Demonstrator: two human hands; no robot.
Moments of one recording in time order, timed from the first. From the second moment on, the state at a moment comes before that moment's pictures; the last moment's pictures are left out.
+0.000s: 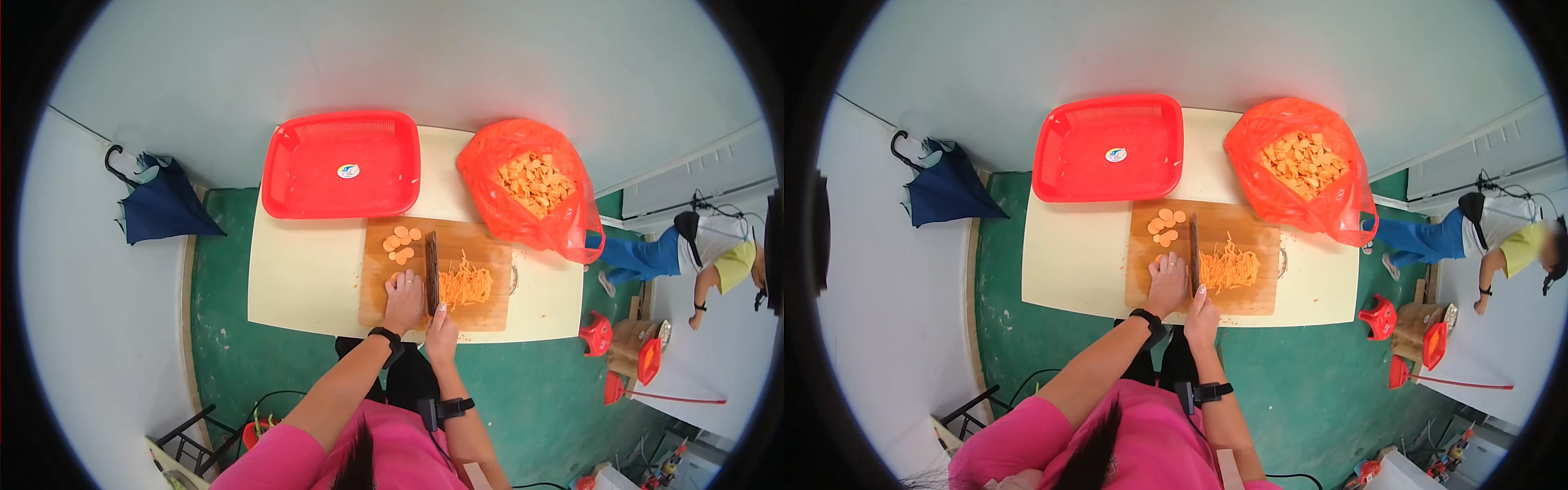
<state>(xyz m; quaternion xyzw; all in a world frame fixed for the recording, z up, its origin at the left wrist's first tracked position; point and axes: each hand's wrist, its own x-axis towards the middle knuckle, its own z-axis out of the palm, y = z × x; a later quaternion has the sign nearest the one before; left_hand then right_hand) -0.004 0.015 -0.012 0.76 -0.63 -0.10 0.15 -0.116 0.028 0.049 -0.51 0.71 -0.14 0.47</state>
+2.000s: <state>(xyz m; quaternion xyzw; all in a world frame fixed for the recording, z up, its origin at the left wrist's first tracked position) -0.013 0.012 -0.012 0.78 -0.60 -0.10 0.18 -0.131 0.026 0.052 -0.52 0.68 -0.15 0.49</state>
